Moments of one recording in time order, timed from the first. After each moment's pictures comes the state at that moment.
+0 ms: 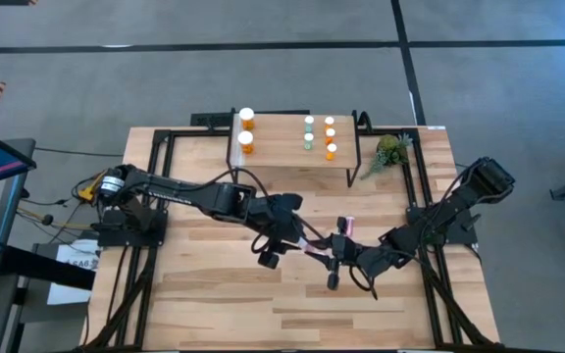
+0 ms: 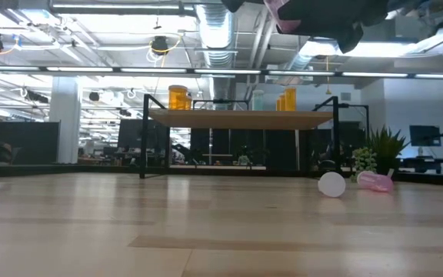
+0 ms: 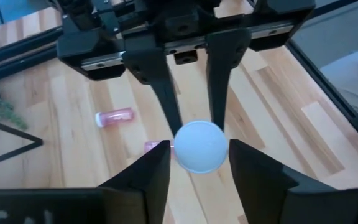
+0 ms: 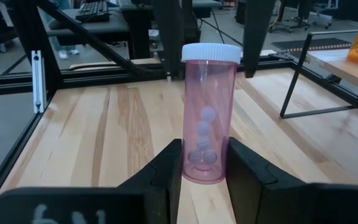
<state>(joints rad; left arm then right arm) -0.17 1.75 1.63 -0.62 0.06 0.22 0.56 1.48 0.72 0.46 0.75 0.25</state>
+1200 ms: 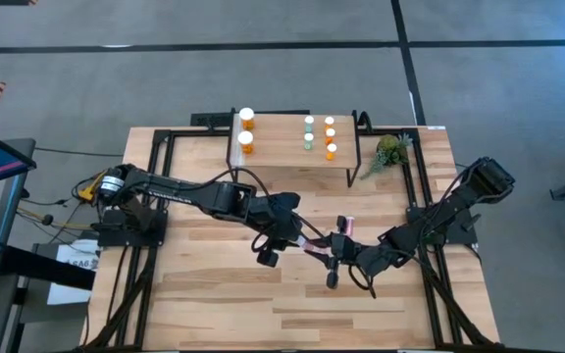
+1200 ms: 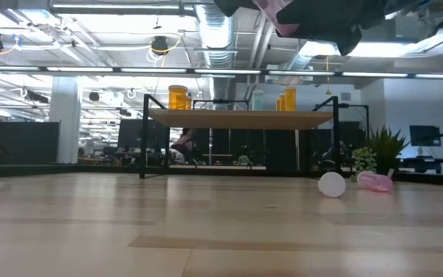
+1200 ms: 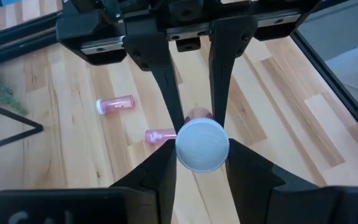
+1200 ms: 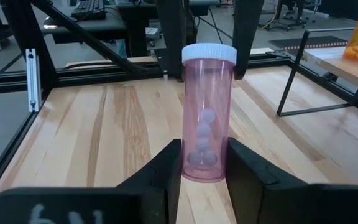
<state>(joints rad) -0.16 1.75 1.63 -0.65 0.05 0.20 0.55 1.48 0.72 0.45 0.75 0.25</state>
